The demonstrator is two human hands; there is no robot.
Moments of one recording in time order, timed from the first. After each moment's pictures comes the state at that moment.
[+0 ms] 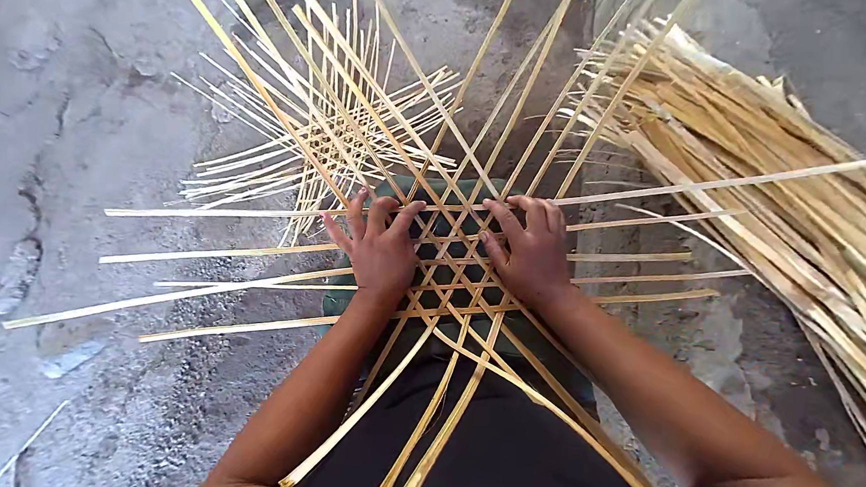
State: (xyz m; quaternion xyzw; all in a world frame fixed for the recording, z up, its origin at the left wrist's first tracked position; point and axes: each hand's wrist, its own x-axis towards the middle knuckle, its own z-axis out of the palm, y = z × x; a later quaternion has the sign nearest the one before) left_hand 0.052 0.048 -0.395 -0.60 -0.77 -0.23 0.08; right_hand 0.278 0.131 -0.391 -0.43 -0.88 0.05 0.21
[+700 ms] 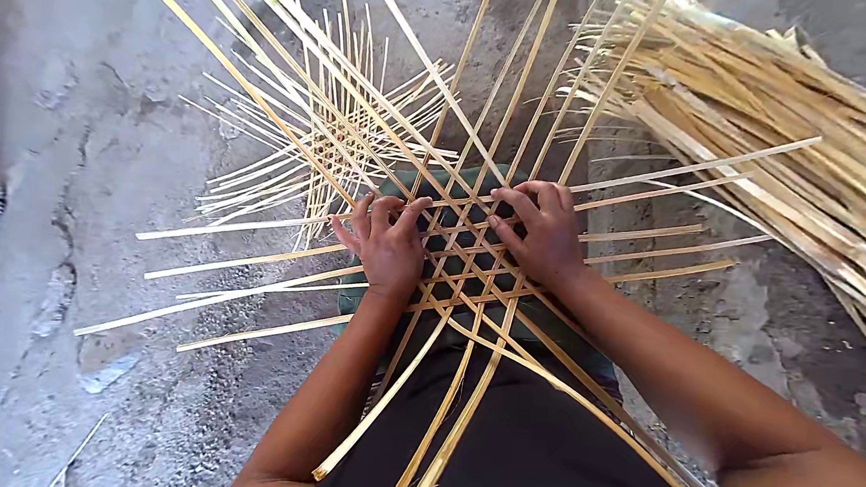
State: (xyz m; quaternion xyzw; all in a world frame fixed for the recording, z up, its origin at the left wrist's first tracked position) left_hand 0.051 0.040 -0.394 -0.60 -0.75 -0.26 0.10; right_hand 0.284 0.131 -0.393 -0.43 -0.86 0.09 0.27
